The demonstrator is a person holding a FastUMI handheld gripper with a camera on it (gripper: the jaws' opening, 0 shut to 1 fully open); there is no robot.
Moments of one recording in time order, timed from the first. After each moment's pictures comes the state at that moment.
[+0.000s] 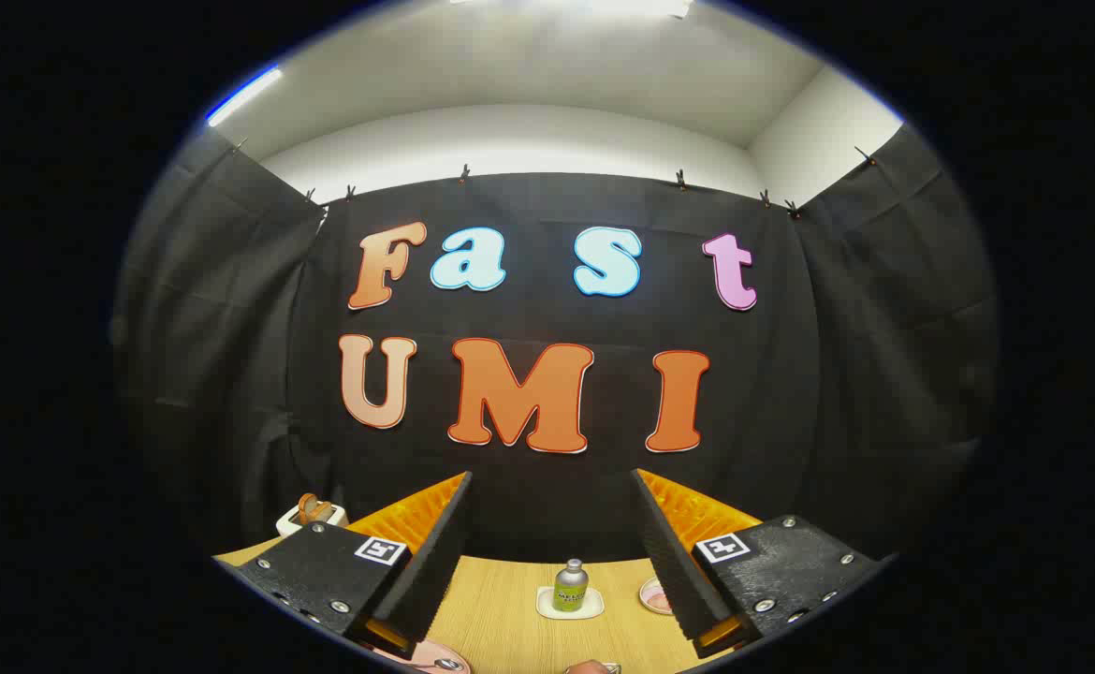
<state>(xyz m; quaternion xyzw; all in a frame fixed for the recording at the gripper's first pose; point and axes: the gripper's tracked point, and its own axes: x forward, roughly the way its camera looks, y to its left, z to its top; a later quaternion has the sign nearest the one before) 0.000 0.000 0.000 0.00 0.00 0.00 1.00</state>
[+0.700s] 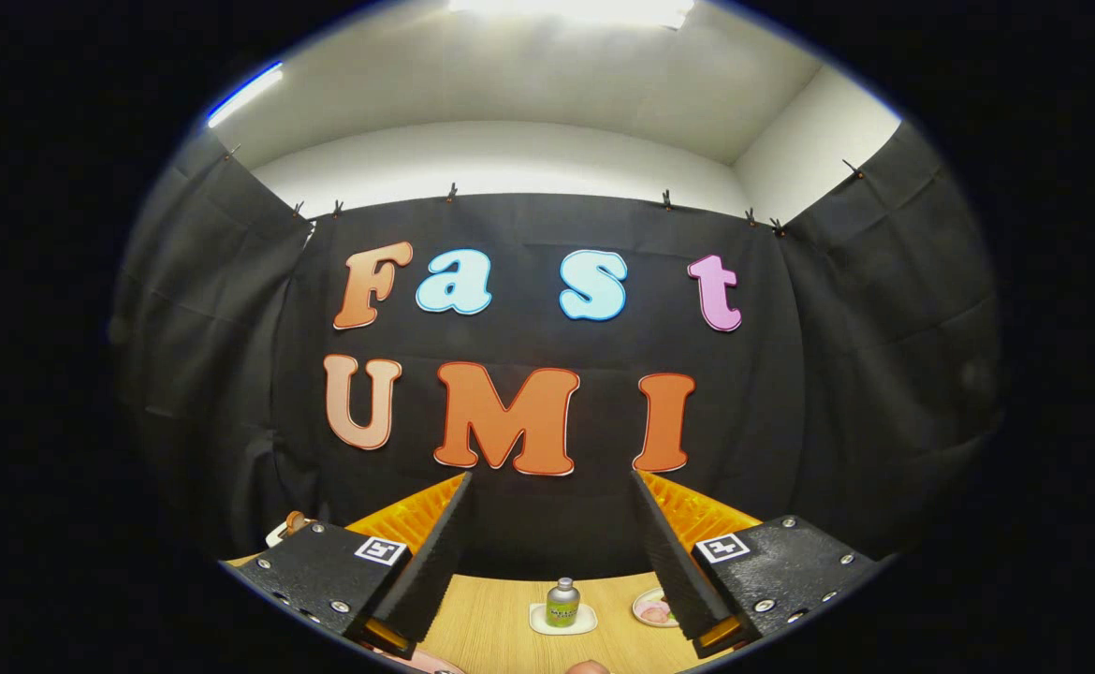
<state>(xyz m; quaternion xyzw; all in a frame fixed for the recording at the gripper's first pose) 0.009 -0.010 0.017 0.01 -0.03 -0.03 1.00</state>
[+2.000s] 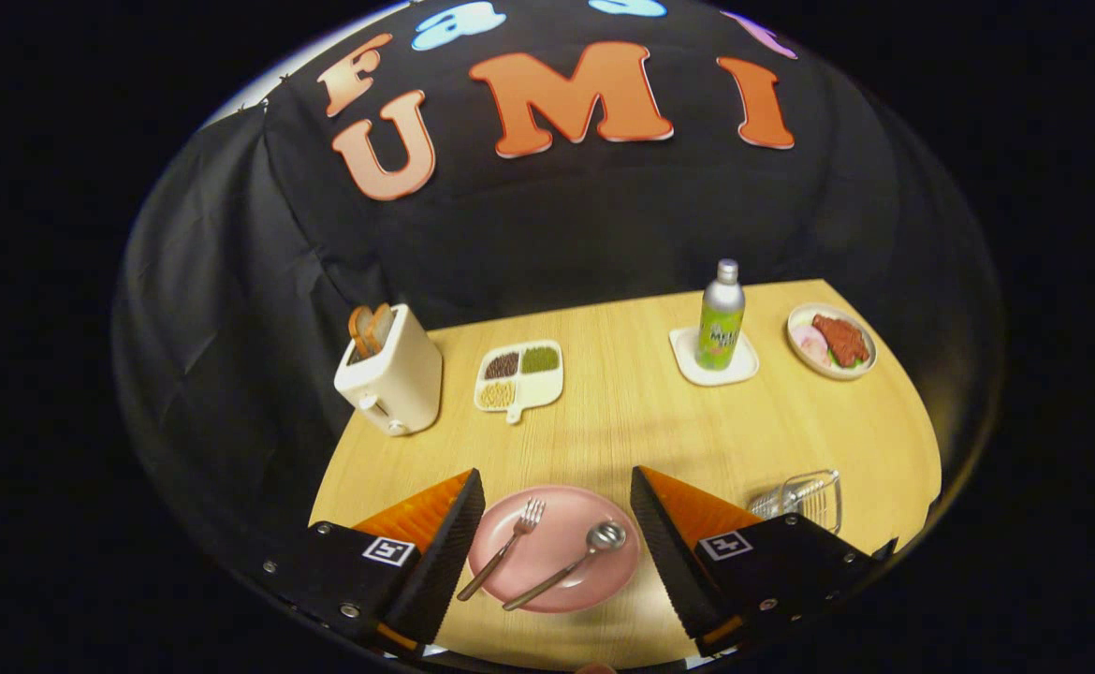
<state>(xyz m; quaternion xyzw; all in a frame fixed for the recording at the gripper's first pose) -0.045 0.177 -0.303 0.11 0.48 0.07 0.87</state>
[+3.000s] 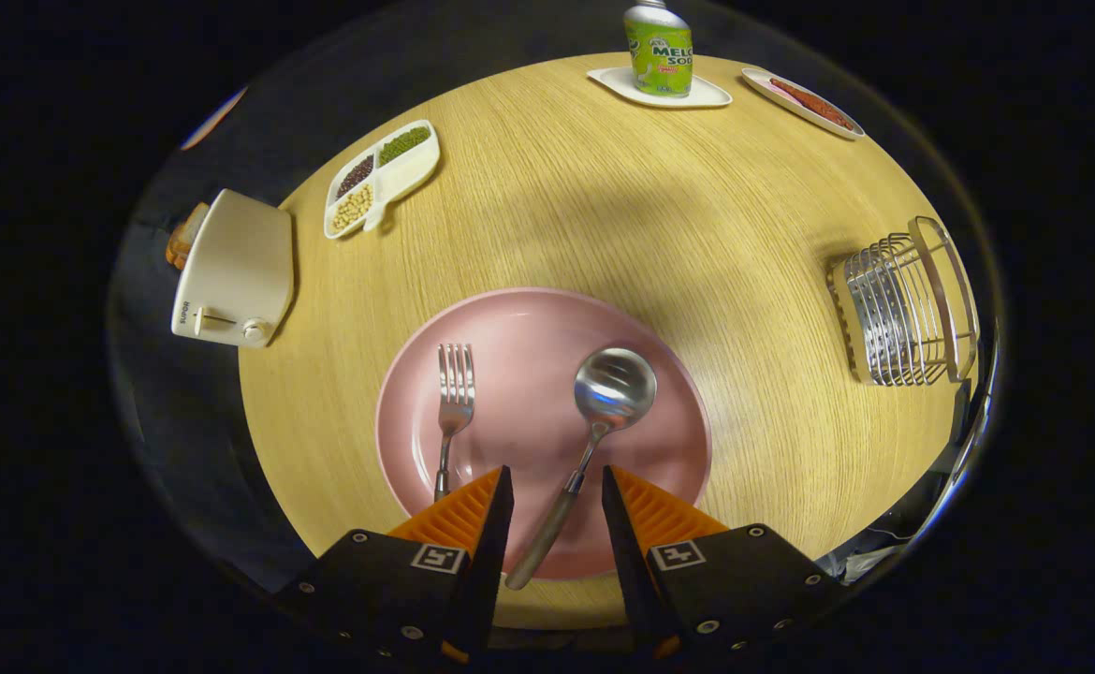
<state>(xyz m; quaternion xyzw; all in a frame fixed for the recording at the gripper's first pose) -0.126 0.203 -0.456 0.17 0.72 -0.05 0.67</state>
